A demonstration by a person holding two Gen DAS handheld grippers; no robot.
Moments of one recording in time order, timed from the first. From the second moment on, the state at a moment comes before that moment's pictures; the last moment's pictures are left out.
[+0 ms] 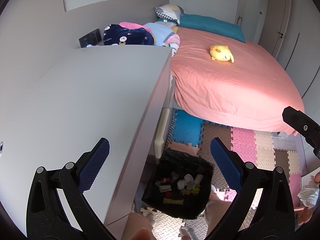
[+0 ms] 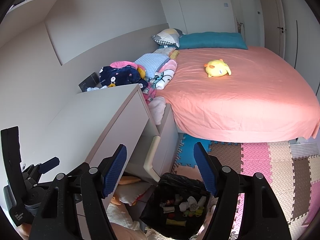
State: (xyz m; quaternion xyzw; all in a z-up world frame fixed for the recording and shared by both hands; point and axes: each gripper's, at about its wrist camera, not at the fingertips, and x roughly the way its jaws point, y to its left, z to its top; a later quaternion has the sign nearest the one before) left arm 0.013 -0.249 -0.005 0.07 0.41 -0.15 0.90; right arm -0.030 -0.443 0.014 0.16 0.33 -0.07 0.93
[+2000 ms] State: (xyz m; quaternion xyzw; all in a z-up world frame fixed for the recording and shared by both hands) left arm 0.009 -0.249 -0.001 0.08 0.39 -0.17 0.90; right arm -0.030 -0.447 0.012 0.15 0.34 -0.08 0.93
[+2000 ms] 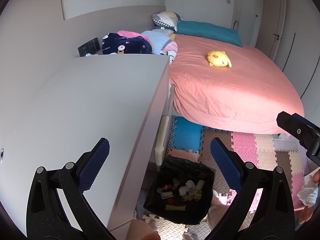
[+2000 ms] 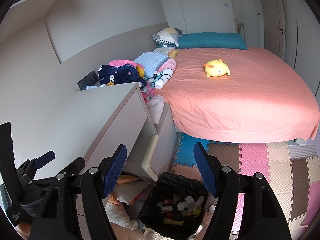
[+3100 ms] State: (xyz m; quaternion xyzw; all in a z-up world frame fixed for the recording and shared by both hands) left arm 0.002 -0.251 0.000 0.10 0.38 -0.18 0.90; right arm -0.030 -0.442 0.016 0.15 0.33 -0.07 0.93
